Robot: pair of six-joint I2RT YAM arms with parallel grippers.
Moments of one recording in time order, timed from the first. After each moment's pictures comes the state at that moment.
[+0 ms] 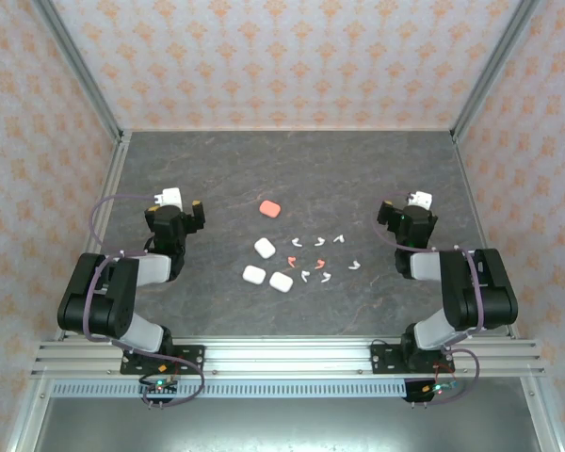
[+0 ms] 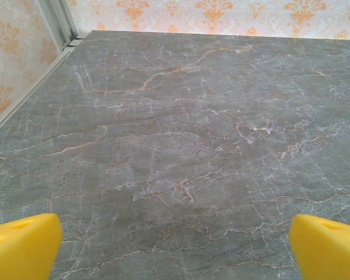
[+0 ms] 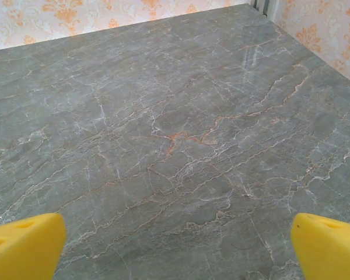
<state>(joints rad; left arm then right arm) -0.05 1.49 0.42 0.67 -0.31 -0.09 0.03 1.52 0.42 0.68 0.25 0.18</state>
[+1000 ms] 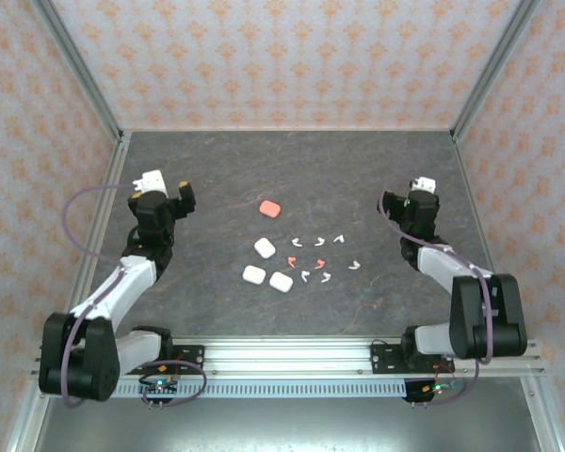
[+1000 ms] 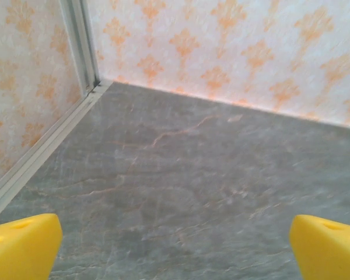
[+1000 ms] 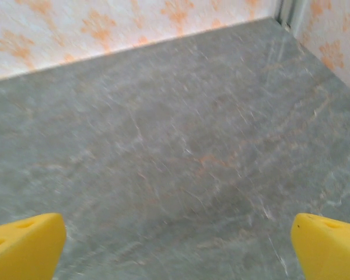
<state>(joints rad) -0.05 1.12 0.60 0.19 -0.33 -0.21 0.04 1.32 0.59 0.29 0.16 0.22</state>
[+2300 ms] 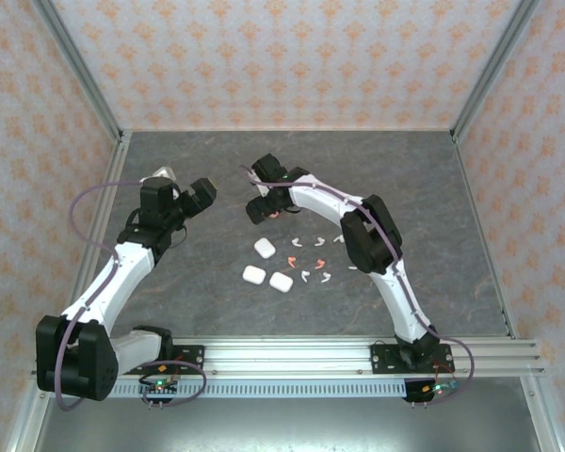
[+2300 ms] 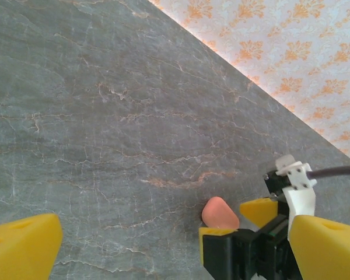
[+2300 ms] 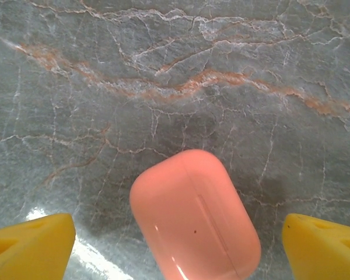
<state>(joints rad) -0.09 1.15 0.77 -0.19 0.05 -0.70 0.70 2.34 1.94 -0.71 -0.01 0.06</state>
